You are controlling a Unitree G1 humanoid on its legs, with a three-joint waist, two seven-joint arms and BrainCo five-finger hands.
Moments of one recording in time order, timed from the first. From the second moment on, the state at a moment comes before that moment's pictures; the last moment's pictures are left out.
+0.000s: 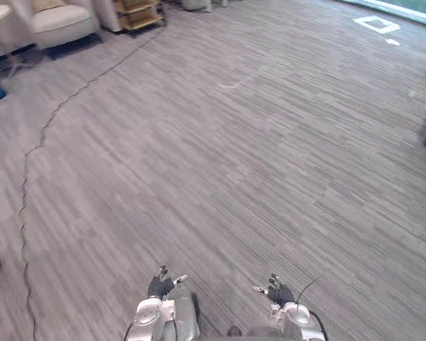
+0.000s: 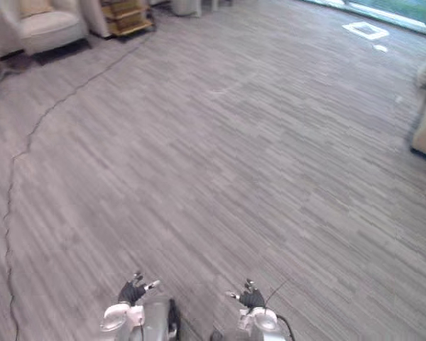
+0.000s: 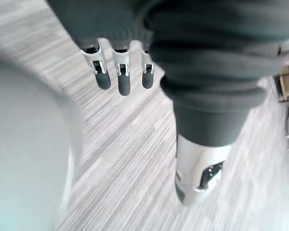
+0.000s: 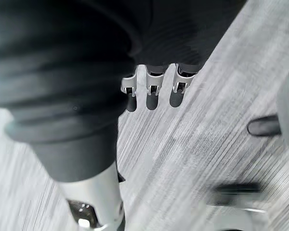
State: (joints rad) left arm 0.06 0.02 0.10 0.88 -0.09 -0.15 0.05; right arm -0.02 -0.01 -0.07 1.01 0.14 -0.09 -0.02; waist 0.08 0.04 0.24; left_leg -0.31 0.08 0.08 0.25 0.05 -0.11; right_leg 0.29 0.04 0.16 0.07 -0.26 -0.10
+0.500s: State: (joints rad) left arm 0.03 0.06 0.00 0.97 -0.09 -0.14 0.05; right arm -0.03 0.00 -0.07 0.92 0.12 -0.12 0.00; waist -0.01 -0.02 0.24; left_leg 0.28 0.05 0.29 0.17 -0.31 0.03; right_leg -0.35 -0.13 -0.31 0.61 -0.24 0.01
